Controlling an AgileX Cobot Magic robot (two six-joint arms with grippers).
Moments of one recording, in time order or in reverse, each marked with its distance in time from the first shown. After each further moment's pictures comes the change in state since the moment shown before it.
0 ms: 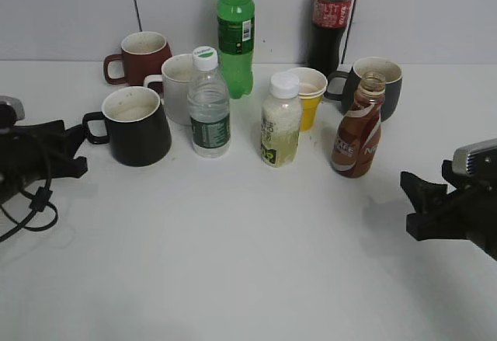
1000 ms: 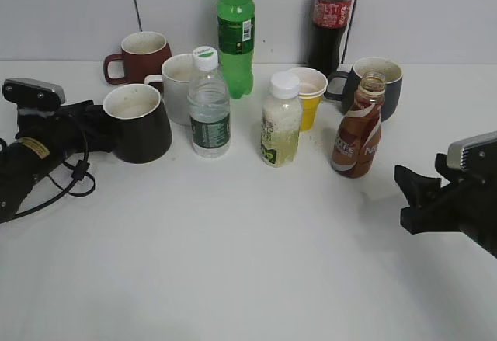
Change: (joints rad) left arm 0.000 0.253 -0.341 0.026 0.002 0.000; right arm 0.000 0.006 -0.024 -0.024 -0.003 0.001
